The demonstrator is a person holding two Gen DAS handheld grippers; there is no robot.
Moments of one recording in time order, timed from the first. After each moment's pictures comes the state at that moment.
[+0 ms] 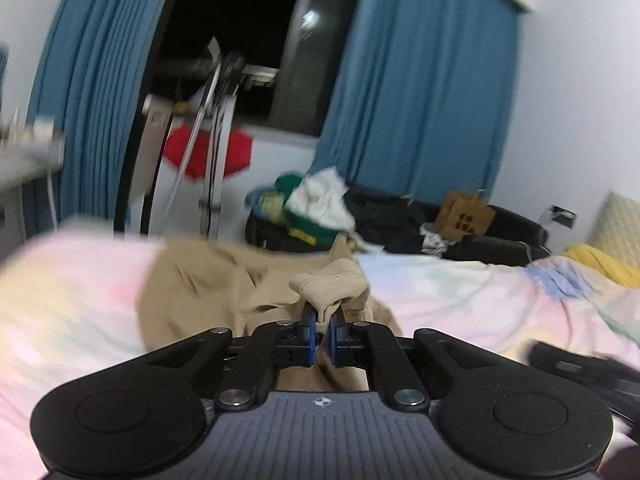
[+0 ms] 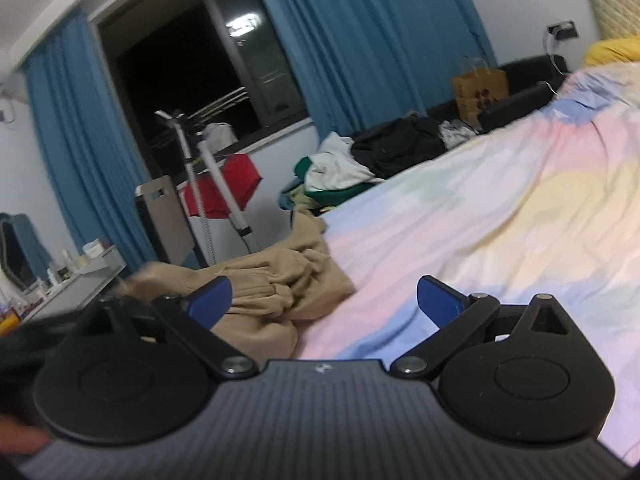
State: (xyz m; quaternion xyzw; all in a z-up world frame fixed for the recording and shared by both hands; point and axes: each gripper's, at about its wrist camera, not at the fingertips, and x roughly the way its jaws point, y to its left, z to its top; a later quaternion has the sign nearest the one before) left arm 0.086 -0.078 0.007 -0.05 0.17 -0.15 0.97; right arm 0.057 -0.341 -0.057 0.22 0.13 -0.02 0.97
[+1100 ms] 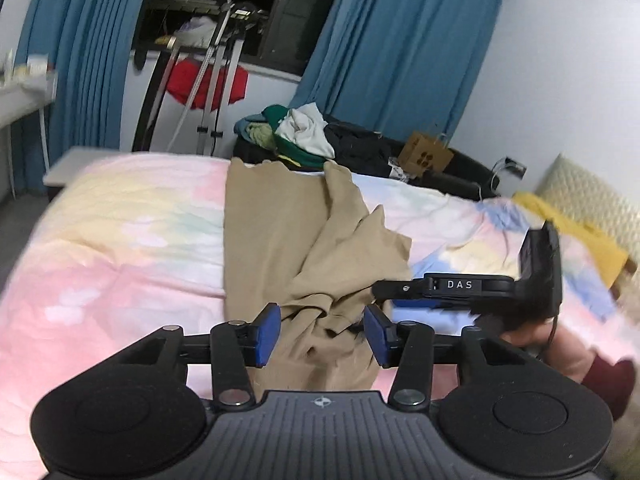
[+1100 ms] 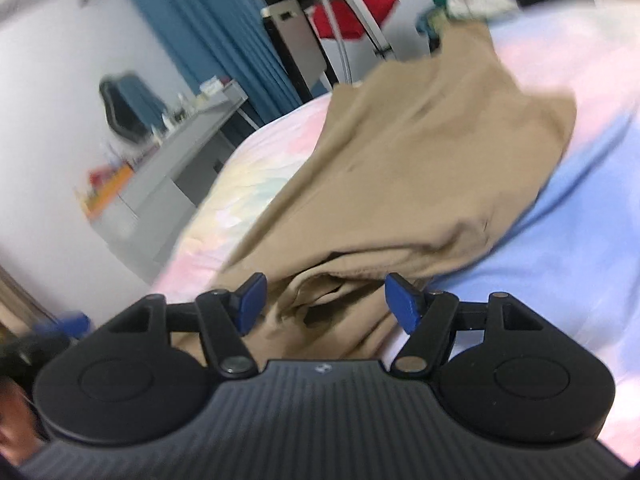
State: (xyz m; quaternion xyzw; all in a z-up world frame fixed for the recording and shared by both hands) left arm -0.070 0.098 0.032 -0.09 0.30 -0.22 0.92; right arm 0.076 -0.238 -0.089 0.26 0.35 0.22 0.87
